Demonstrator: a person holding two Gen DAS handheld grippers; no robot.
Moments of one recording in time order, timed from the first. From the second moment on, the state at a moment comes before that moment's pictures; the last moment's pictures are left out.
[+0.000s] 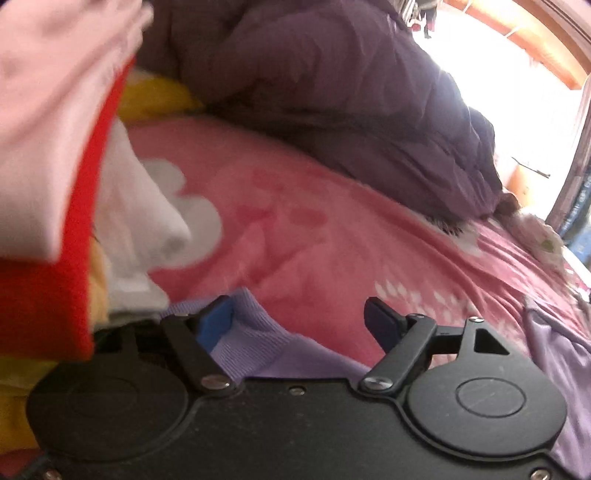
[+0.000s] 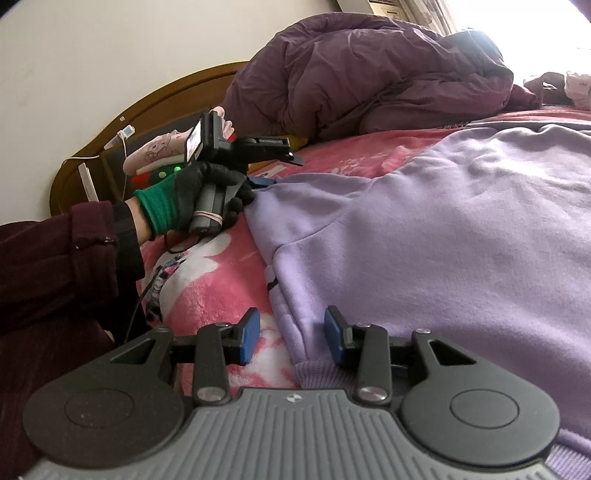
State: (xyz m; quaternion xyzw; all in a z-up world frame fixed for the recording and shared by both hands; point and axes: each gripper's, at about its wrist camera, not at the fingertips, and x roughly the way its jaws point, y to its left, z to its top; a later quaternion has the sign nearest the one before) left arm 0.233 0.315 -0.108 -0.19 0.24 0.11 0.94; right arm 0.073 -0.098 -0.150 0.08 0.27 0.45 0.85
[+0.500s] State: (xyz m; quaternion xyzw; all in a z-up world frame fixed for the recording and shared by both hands) left arm 0.141 0.138 -0.099 0.04 0.27 0.04 0.96; right arm 0.069 -0.094 -0.147 0.07 0.27 0.44 0.85
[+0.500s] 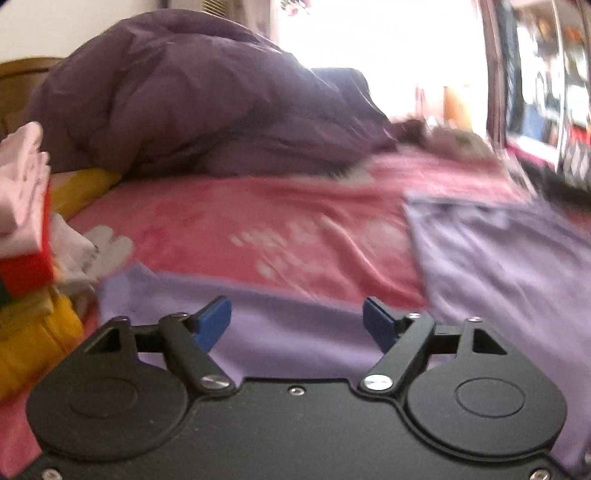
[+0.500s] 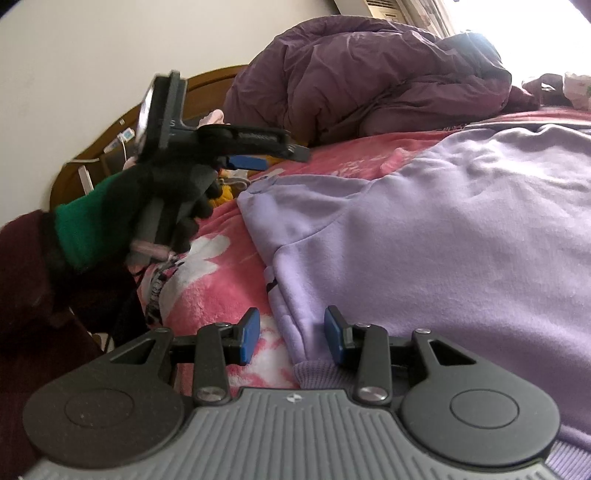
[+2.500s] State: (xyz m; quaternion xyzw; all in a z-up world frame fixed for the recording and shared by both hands) left arm 0.055 -0.426 -0.163 0.51 0.10 -0.25 0.82; right arm -0.041 -0.587 -0.145 0.67 -0.10 0.08 0.73
